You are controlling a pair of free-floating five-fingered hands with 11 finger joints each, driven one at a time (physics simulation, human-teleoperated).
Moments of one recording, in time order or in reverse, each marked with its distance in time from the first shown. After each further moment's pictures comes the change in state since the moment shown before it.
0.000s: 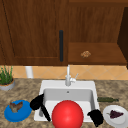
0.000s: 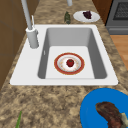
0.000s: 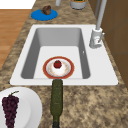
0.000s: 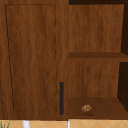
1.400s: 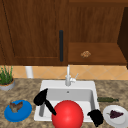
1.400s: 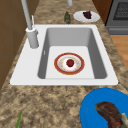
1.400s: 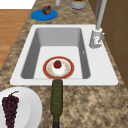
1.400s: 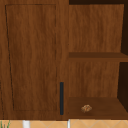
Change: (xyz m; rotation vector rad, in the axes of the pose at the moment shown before) left hand 0.000 0.009 -0.029 0.133 -0.043 0.007; right hand 0.000 0.000 0.000 0.000 0.000 0.000
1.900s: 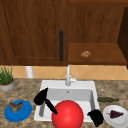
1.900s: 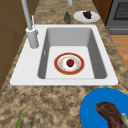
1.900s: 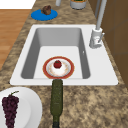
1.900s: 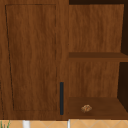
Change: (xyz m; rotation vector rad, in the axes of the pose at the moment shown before) left hand 0.007 0.003 -0.005 0.045 -0.013 0.008; right hand 0.000 0.000 0.000 0.000 0.000 0.000
